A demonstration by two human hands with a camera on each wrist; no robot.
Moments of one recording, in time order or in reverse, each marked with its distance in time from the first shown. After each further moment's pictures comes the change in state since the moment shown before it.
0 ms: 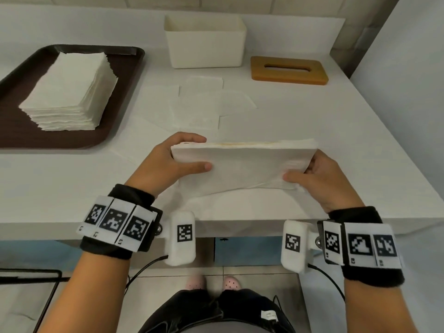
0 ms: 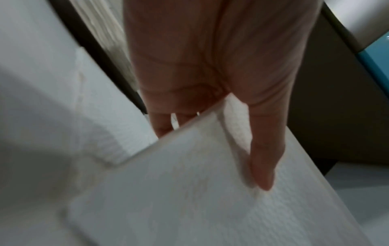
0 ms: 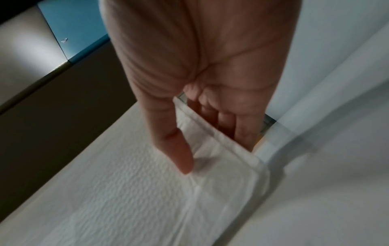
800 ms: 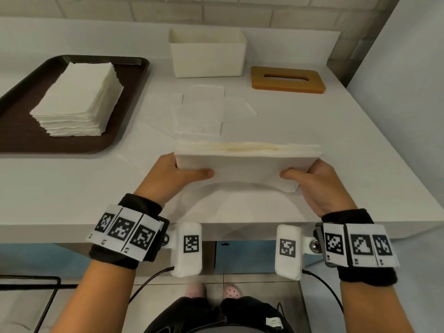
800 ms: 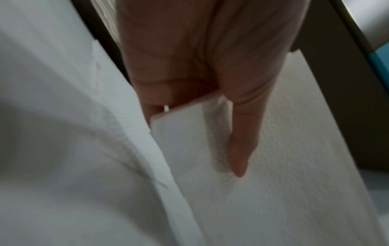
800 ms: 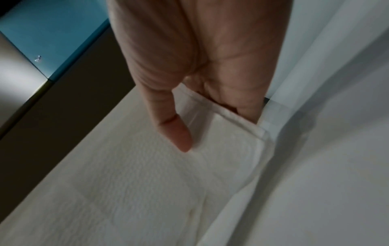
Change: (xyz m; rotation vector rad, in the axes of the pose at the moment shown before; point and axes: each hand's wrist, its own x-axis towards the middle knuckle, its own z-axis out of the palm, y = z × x) left_hand -0.006 -0.007 0.005 -0.096 0.037 -0.127; right_hand 0.004 0.004 0.010 0.221 0.048 0.068
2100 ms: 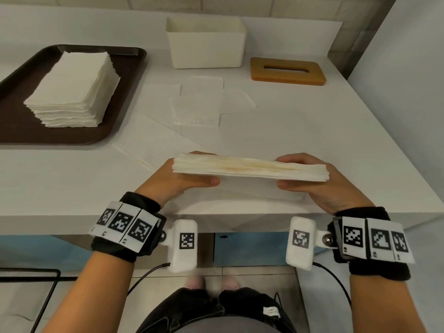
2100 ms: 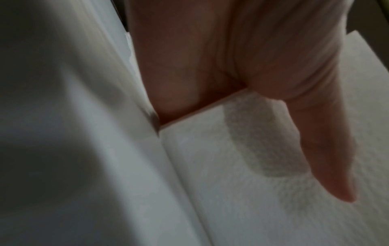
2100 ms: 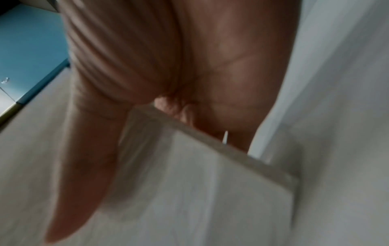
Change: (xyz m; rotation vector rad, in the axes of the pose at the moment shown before) left_hand -0.002 -0.017 0.004 -0.081 -0.265 0.075; right_hand -0.010 0.008 -0.024 -0.017 -0.389 -0.103
